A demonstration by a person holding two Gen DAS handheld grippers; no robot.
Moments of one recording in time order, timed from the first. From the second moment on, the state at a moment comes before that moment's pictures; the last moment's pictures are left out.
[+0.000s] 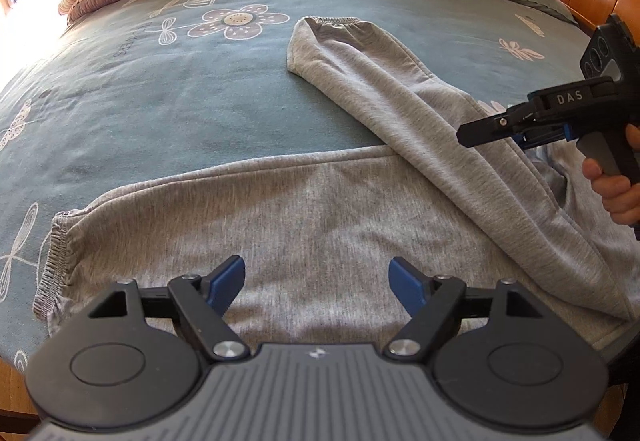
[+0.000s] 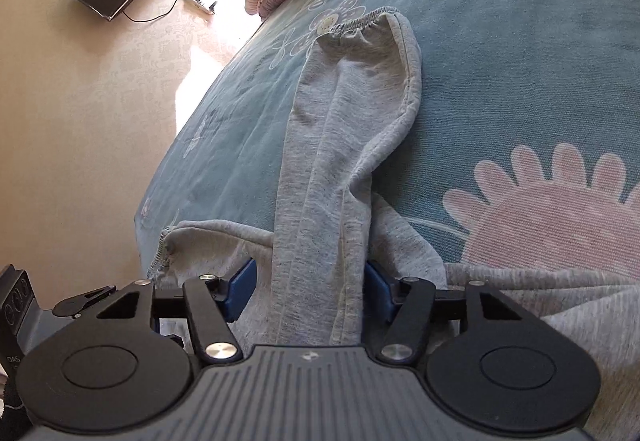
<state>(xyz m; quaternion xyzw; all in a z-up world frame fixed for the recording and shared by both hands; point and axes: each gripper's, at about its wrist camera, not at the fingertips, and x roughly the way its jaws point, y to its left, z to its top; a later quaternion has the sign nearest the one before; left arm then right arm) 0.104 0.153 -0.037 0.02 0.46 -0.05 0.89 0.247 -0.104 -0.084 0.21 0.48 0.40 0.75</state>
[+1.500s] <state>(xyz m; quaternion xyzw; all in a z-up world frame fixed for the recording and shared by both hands) 0.105 0.219 -0.062 -0.24 0.44 -0.11 0.86 0.052 0.034 -0.060 -0.22 0.34 0.51 0.76</state>
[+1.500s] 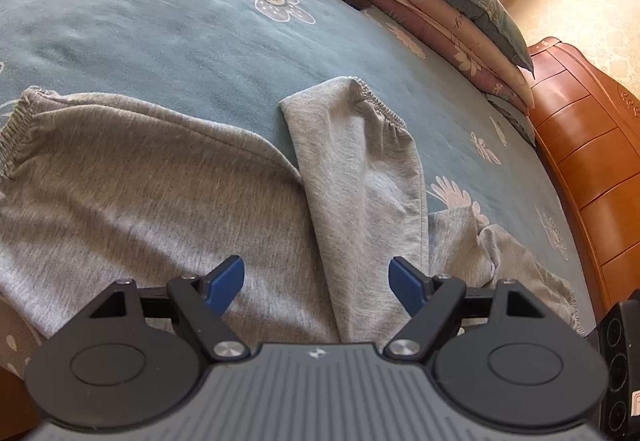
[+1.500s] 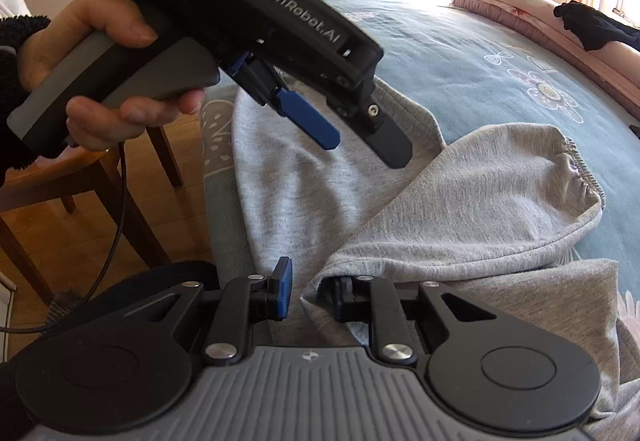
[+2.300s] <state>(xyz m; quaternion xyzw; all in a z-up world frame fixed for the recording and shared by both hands) 0.196 0.184 -0.111 -0.38 0.46 -0.26 0.76 0.045 -0.139 -0.004 0.02 0.34 0.36 0.87</state>
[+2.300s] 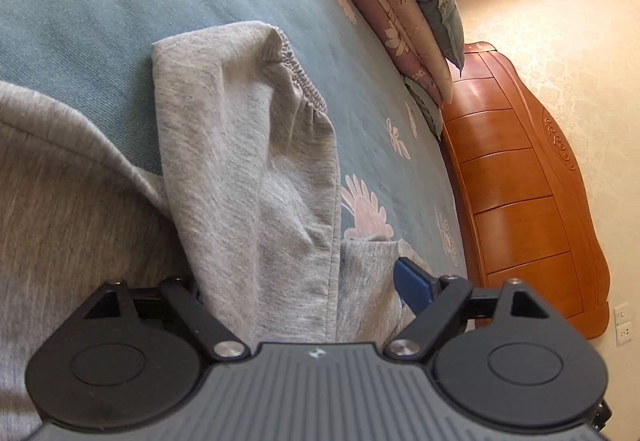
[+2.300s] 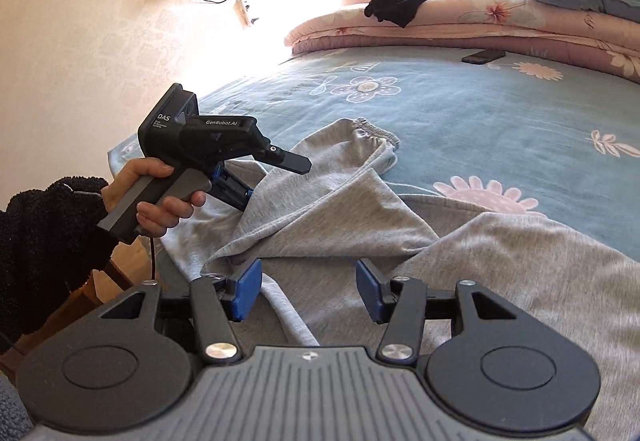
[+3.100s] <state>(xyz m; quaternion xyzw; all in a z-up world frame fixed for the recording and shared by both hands) 0.113 0.222 -0.024 -0.33 0.26 -0.19 0.89 0.048 -0.177 -0.010 0.08 0.32 0.28 0.90</state>
